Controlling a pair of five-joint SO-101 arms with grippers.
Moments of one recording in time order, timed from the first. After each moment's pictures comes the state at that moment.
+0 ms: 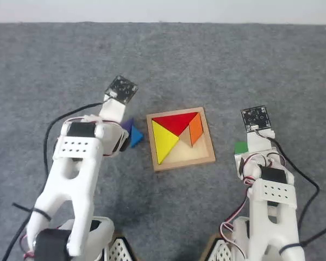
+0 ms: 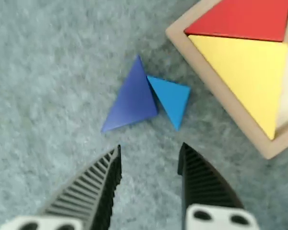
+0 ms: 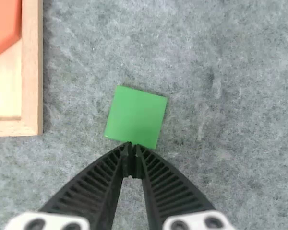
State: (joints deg) left arm -3.2 -22.7 45.7 60.1 -21.0; right arm 6.3 -45.9 72.8 40.5 19.6
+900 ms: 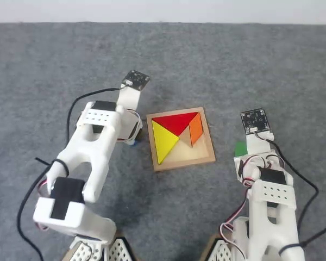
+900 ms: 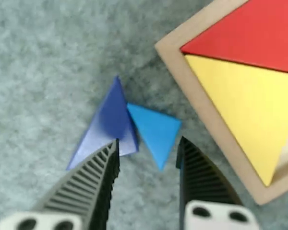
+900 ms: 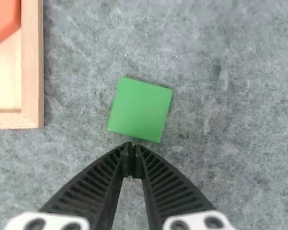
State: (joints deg) left arm 1.7 4.4 29.1 58.2 -13.1; right arm 6.3 -45.9 74.2 40.5 19.6
